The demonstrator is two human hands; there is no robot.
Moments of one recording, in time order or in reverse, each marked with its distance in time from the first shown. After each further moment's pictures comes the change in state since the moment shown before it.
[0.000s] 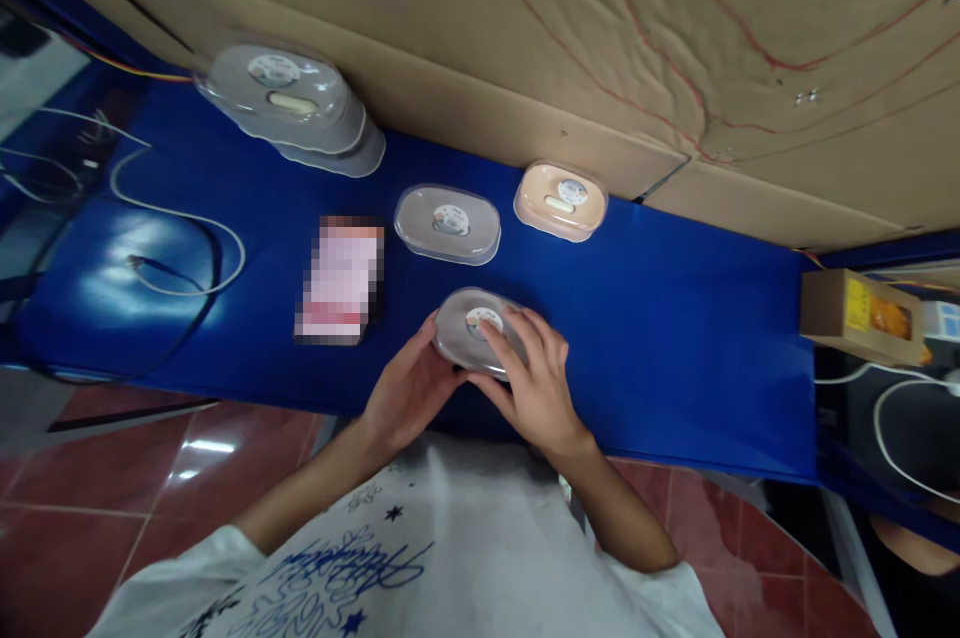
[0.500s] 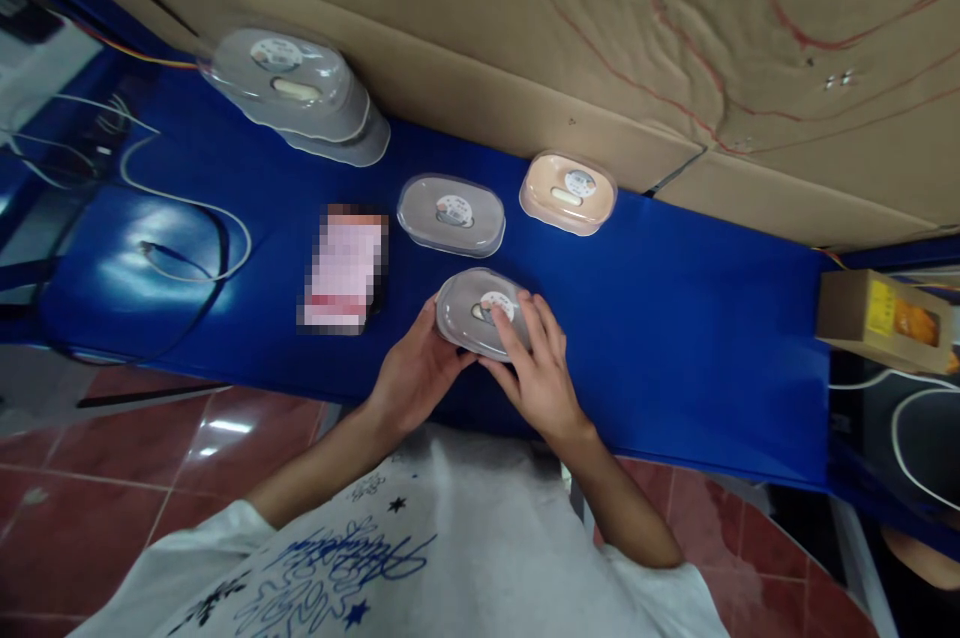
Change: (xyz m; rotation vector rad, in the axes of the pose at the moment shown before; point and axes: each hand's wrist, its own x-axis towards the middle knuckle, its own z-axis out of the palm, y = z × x) left_hand 0.006 -0.002 0.010 0.048 0.075 0.060; right_hand 0.000 0.019 0.005 0.058 -0.011 0.005
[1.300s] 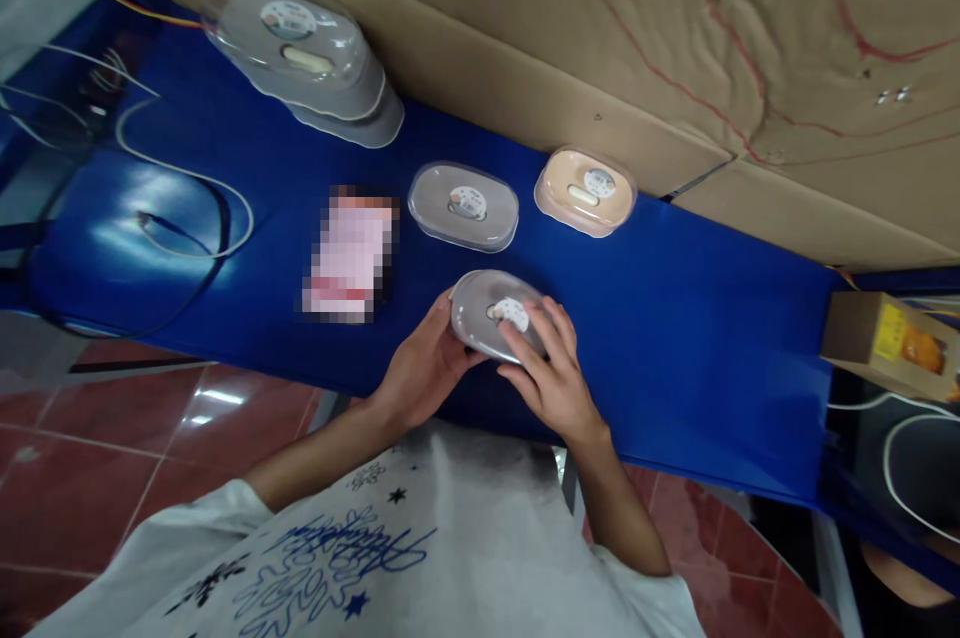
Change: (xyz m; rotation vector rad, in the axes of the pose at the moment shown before) left_hand 0.002 -0.004 0.000 0.041 -0.023 -0.010; right_hand -0.004 0.024 -0.010 0.051 0.029 -0.200
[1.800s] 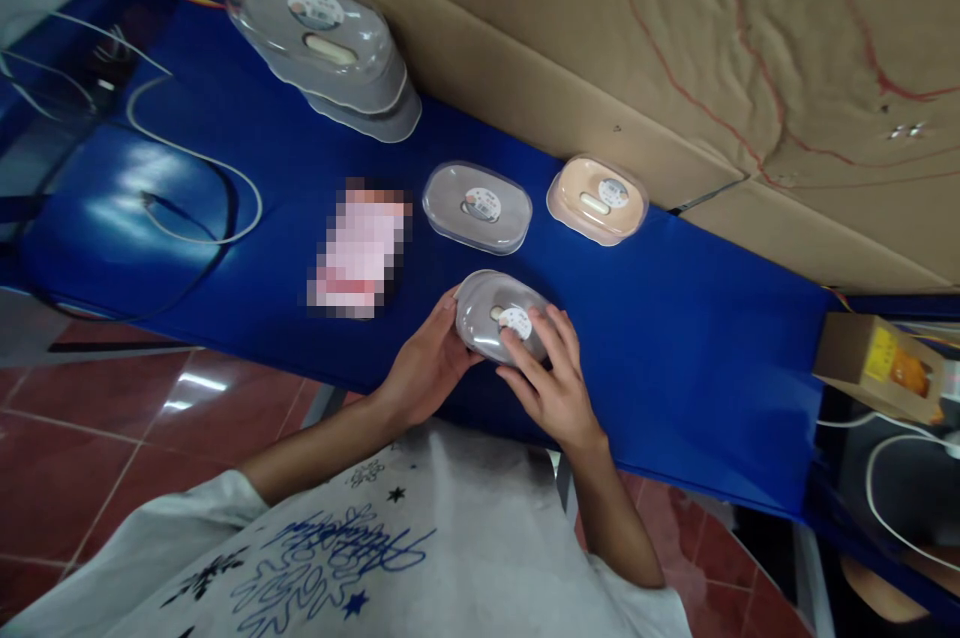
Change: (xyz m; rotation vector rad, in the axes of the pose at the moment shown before) left_hand 0.002 -0.002 -0.006 -0.057 -0.021 0.020; right_hand 0.003 -0.005 0.001 -0.005 0.015 -0.008
